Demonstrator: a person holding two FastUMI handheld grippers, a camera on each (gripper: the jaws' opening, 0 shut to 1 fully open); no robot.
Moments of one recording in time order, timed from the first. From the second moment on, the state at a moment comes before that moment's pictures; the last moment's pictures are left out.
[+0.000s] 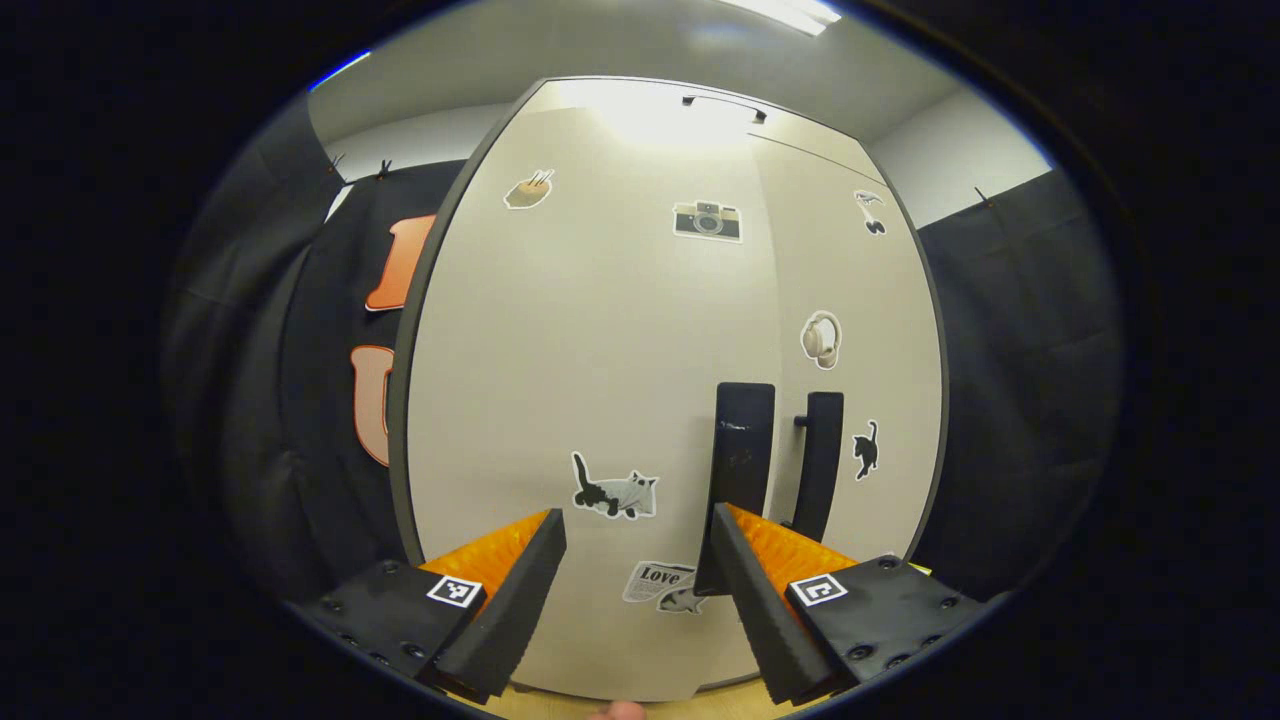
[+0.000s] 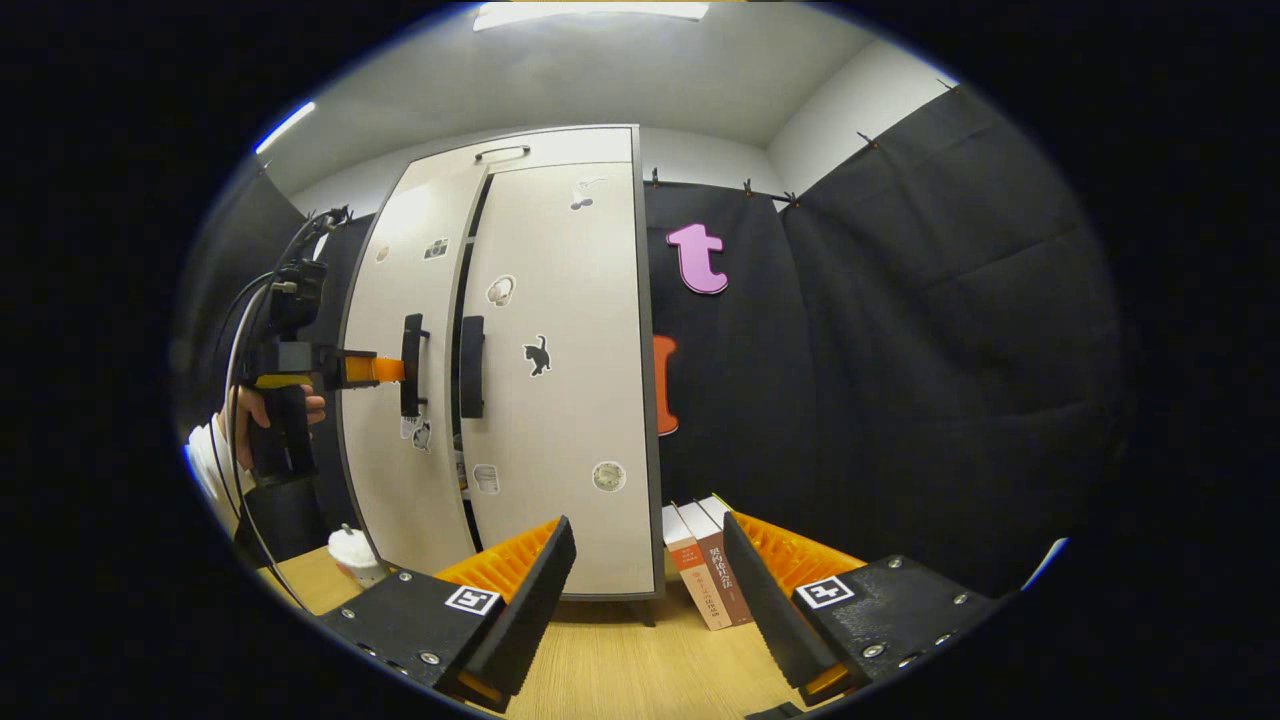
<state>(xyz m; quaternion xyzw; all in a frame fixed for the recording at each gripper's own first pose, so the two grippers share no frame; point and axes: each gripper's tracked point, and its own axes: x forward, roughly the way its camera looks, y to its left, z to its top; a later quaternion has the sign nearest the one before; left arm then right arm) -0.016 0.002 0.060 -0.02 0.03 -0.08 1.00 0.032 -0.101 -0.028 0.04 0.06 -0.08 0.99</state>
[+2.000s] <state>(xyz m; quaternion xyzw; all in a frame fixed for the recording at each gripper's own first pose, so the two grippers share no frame) -0.280 0.058 0.022 -0.01 0.02 0.01 1.00 0.003 -0.045 -0.012 0.06 0.06 0.00 1.00</state>
